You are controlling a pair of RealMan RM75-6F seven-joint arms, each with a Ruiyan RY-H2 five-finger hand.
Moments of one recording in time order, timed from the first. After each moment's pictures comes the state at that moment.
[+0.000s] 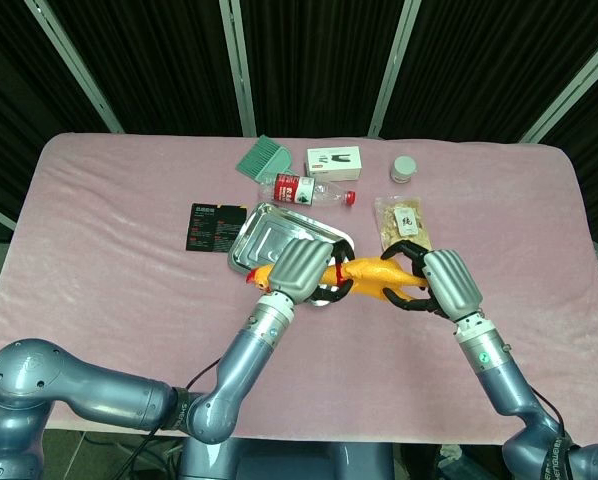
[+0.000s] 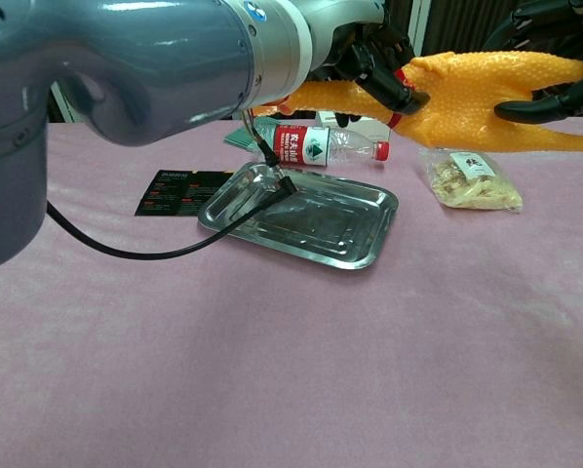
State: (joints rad) left arm -1.26 -1.71 -0.46 -1.77 0.46 1.22 0.58; right arm 0.52 -1.22 0.22 -1.77 -1.39 1.18 0.20
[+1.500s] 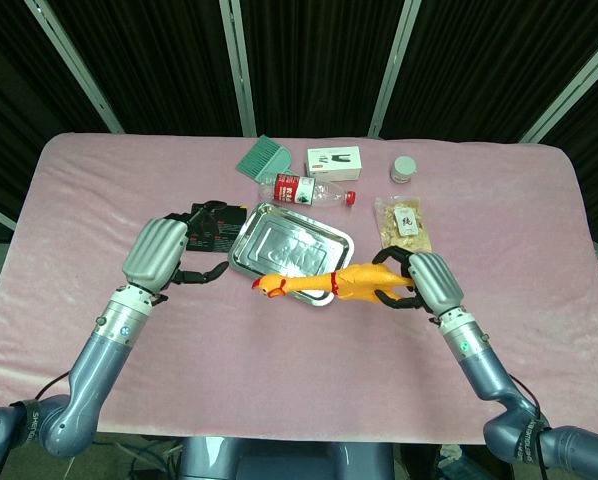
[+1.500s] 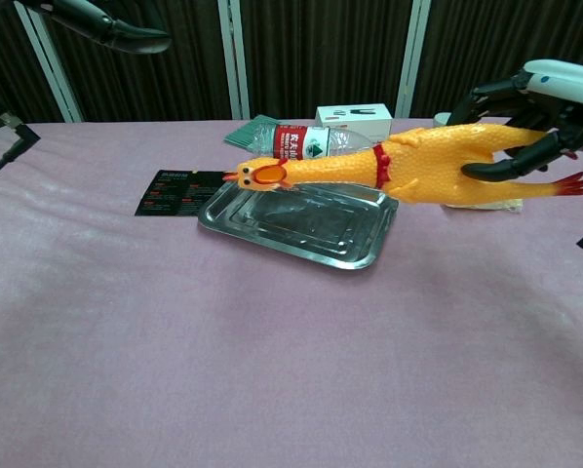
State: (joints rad) left arm -0.78 -1.23 -0.24 -2.00 1.01 1.27 0.24; right arm 0.57 -1.38 0.21 -1.55 -1.35 1.07 0.25
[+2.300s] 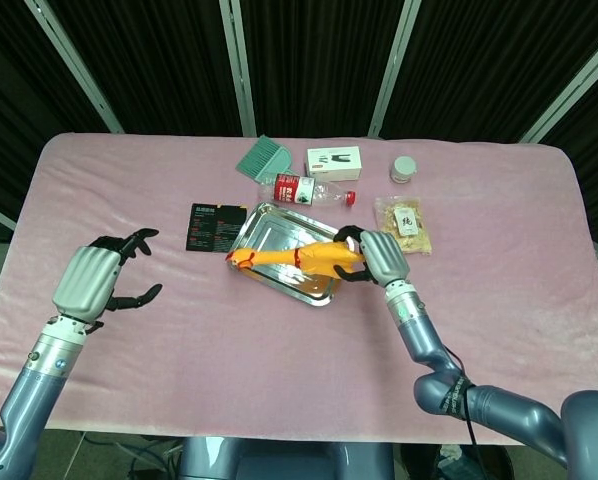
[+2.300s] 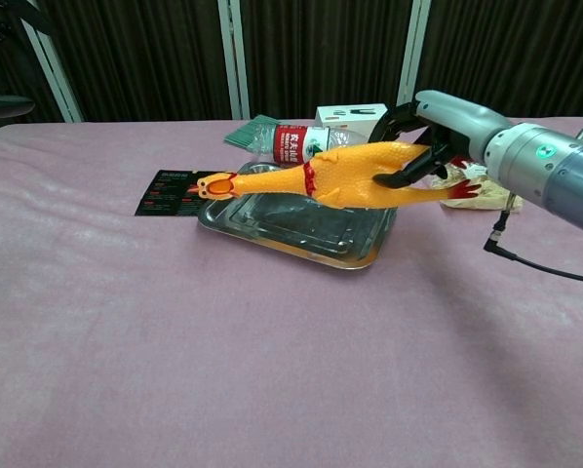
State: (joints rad) left arm -0.56 -1.11 -0.09 -1.94 1.25 1.34 0.17; right arm 0.77 -1.68 0.34 -1.28 -1.09 0.95 0.02
